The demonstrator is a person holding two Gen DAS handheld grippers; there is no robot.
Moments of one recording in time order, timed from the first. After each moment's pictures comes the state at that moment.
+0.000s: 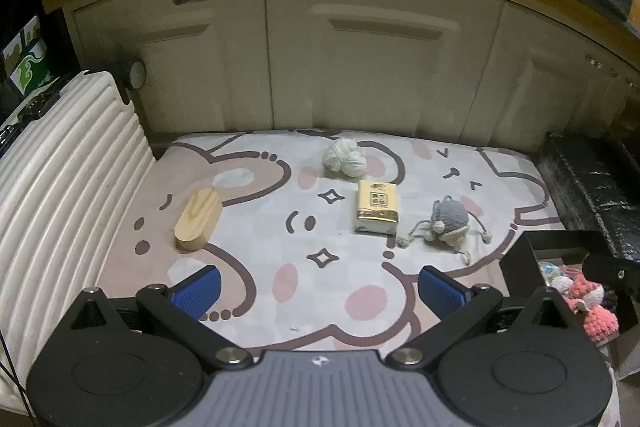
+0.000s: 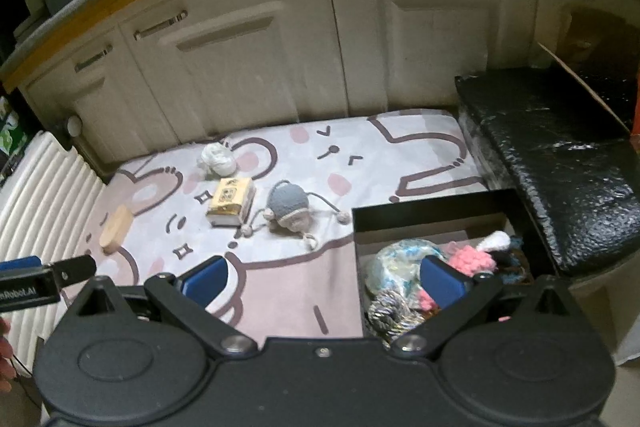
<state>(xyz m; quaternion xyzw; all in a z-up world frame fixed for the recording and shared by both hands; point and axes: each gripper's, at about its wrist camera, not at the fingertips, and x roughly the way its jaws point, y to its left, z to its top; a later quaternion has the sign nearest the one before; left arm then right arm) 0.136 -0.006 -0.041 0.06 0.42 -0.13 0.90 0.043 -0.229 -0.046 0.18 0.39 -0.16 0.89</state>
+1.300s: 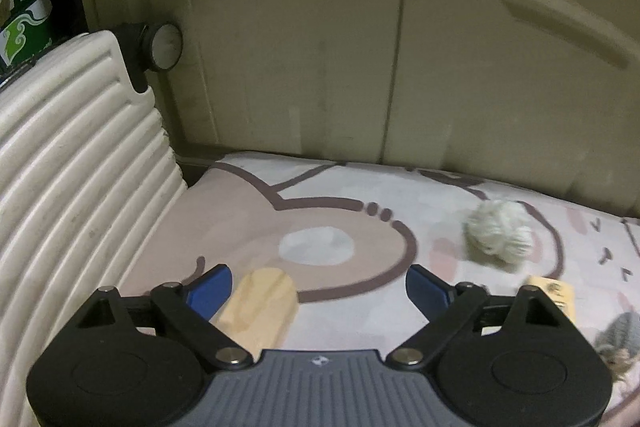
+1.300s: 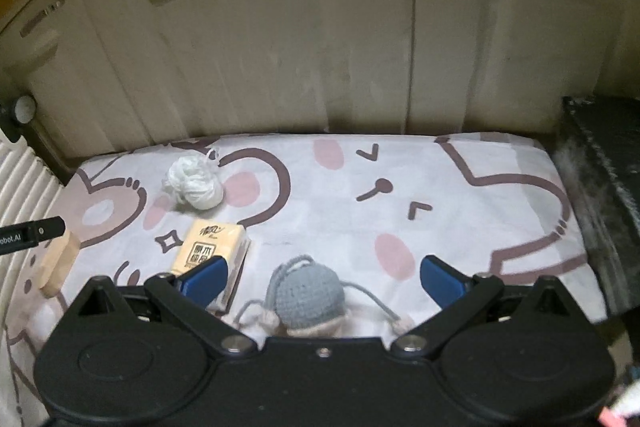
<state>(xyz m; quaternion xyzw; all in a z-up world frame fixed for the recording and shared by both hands) 0.330 0.042 -0.147 0.03 0.39 -0.05 0.92 0.219 -0.253 -0.148 0.13 0.41 -0.13 0.89</state>
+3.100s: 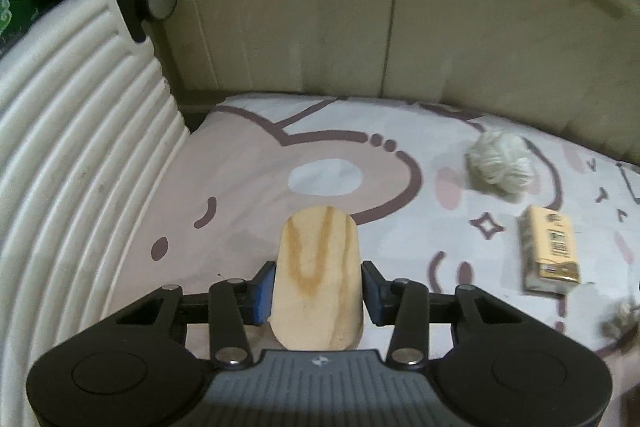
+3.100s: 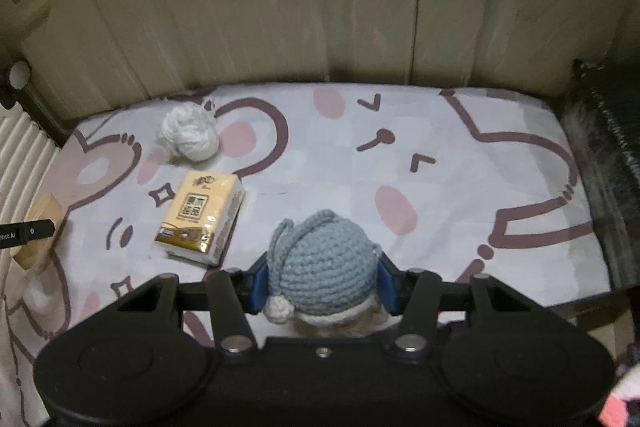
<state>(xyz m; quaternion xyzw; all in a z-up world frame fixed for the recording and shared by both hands) 0.314 0.050 -0.138 0.06 0.48 -0.08 0.87 0.205 -0.253 -0.151 0.14 0.46 -0.12 0.87</state>
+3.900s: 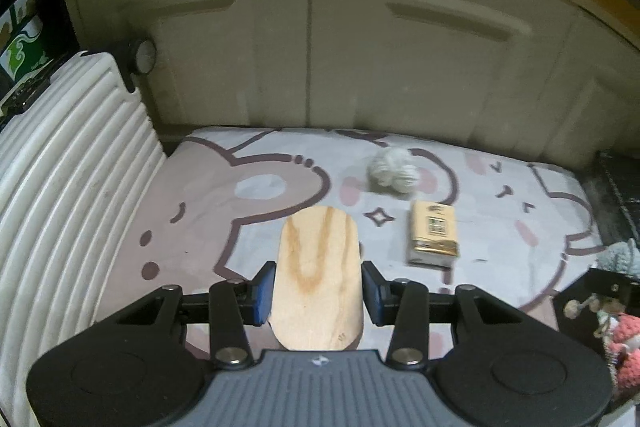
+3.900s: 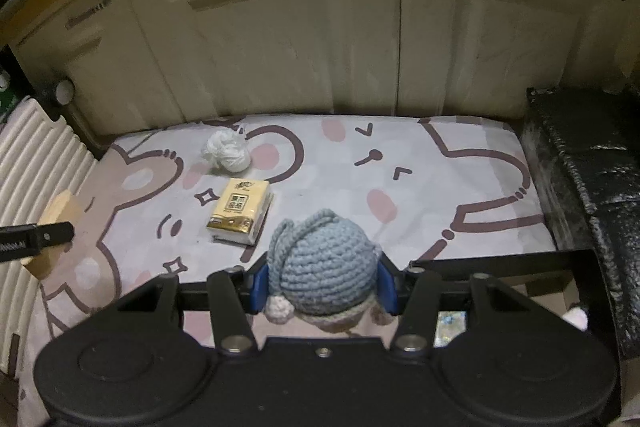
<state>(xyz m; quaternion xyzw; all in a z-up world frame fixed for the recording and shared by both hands) 0.220 0.019 -0.068 0.05 0.44 -0.13 0.89 0.136 -0.227 -0.081 0.13 0.43 -0.12 0.88</state>
